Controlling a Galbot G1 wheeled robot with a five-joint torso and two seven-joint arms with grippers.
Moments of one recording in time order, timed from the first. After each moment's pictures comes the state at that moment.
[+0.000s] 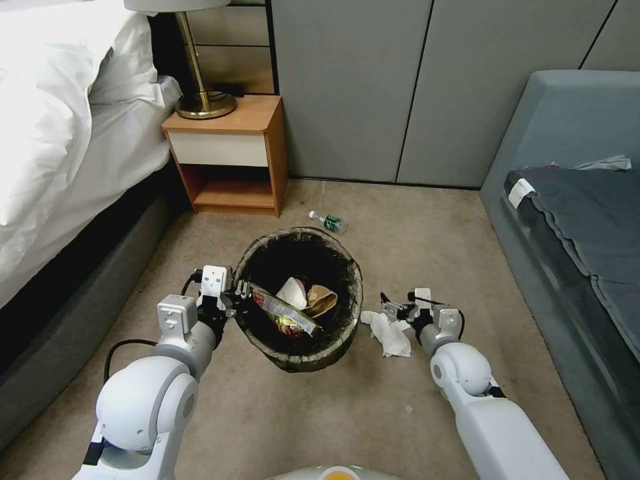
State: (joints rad) left arm 1.44 -1.39 -0.55 -2.34 -0.19 0.71 0.05; right arm -1.14 1.32 0.34 1.50 0.37 -0.30 0.05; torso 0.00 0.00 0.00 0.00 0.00
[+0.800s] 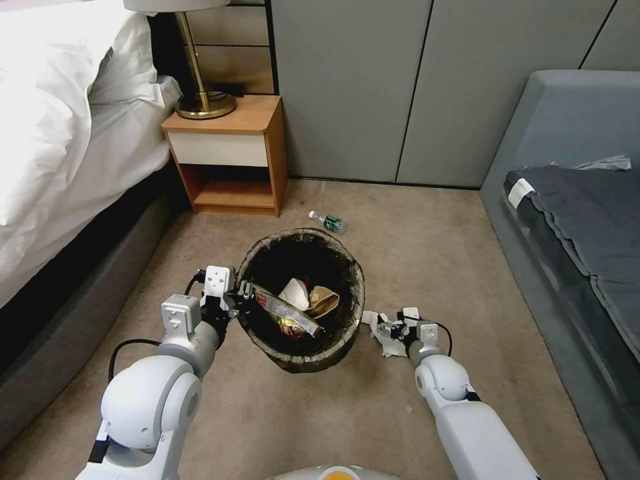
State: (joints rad) left arm 1.44 -1.39 -0.54 -2.34 -0.19 0.71 0.05; right arm -1.08 1.41 0.33 1.25 0.21 -0.24 0.04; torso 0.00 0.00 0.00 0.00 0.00
